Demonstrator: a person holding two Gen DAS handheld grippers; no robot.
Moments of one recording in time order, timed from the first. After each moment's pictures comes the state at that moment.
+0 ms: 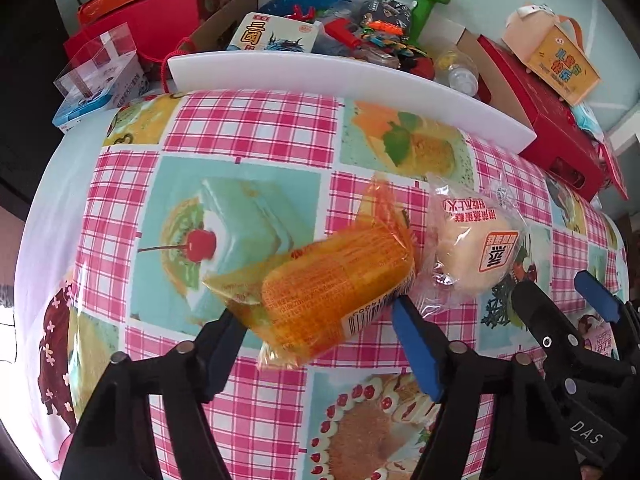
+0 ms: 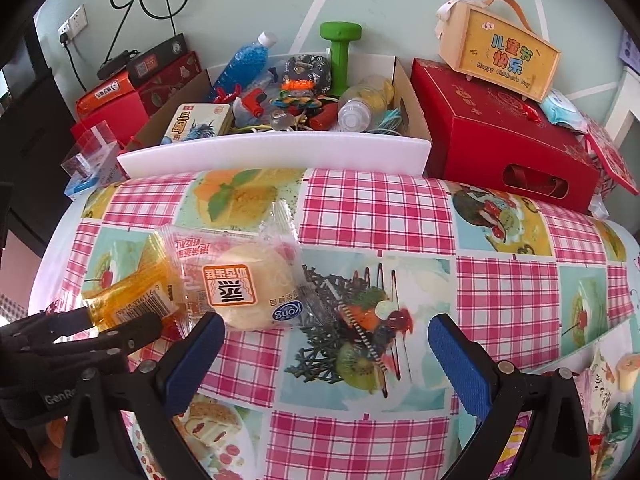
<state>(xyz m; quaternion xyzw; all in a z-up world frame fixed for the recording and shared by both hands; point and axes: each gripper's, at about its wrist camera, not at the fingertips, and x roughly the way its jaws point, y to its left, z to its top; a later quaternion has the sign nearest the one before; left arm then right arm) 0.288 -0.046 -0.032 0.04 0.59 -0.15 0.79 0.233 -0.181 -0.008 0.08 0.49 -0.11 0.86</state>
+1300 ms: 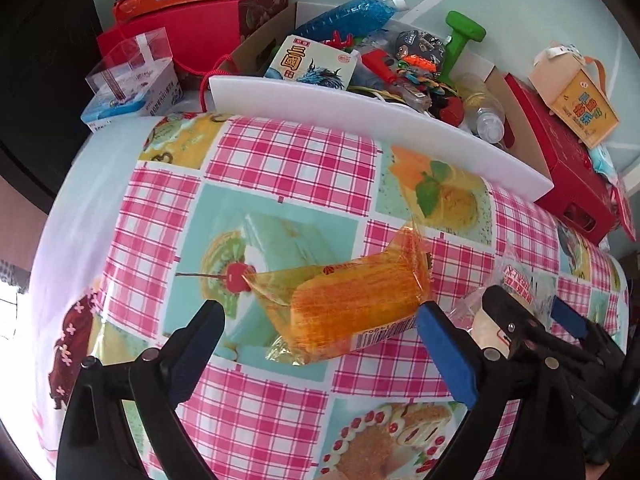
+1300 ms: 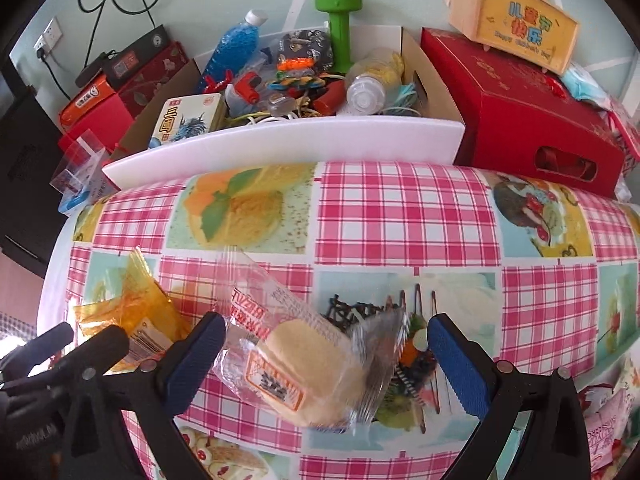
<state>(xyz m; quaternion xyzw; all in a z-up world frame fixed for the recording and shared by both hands) 0.311 -0.023 -0.013 0.00 0.57 -0.11 0.81 0.276 -0.186 -0.033 0.13 0.53 -0.10 0.83</state>
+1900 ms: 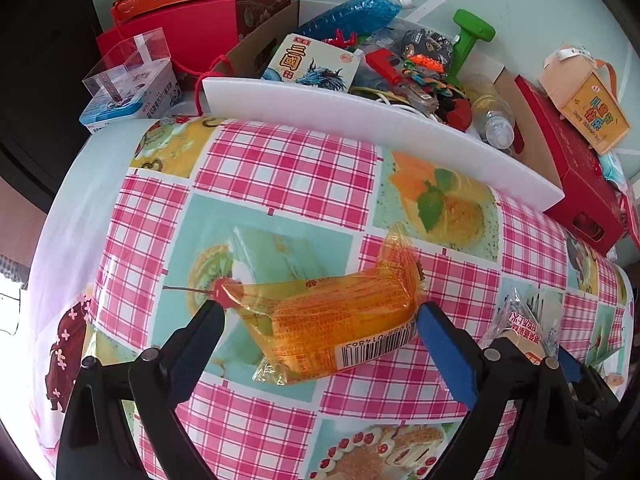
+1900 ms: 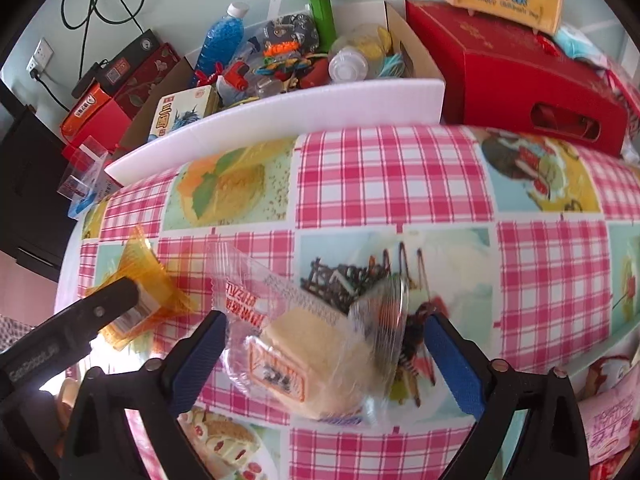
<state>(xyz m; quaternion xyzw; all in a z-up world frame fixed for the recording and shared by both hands) 0.320 -0.039 -0.019 0.01 0.58 -0.09 0.81 0.257 -0.199 -0.042 0.18 0.54 -0.08 0.82</state>
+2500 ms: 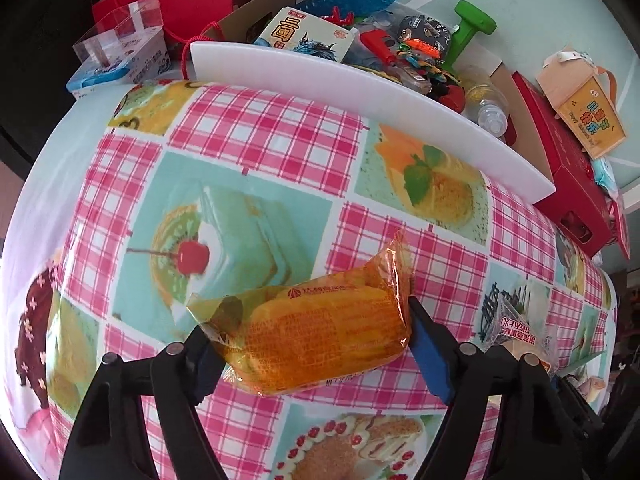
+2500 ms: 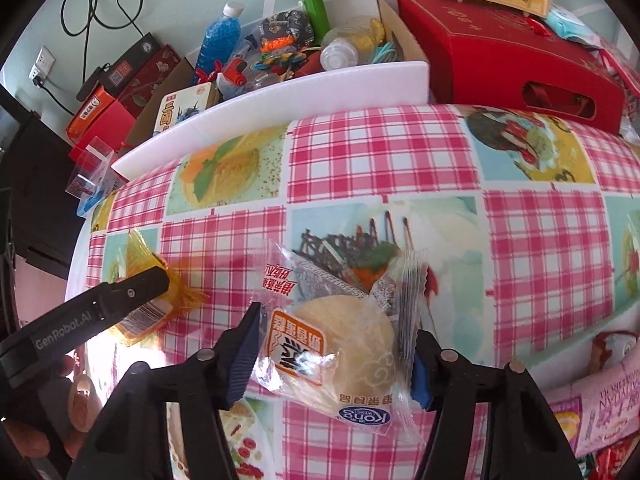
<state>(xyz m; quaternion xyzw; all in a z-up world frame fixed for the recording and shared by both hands) 0.302 -0.041 -0.032 -0.04 0.60 -0.11 0.79 0.225 -0.210 -0.038 0.21 0.54 -0.07 0.81</state>
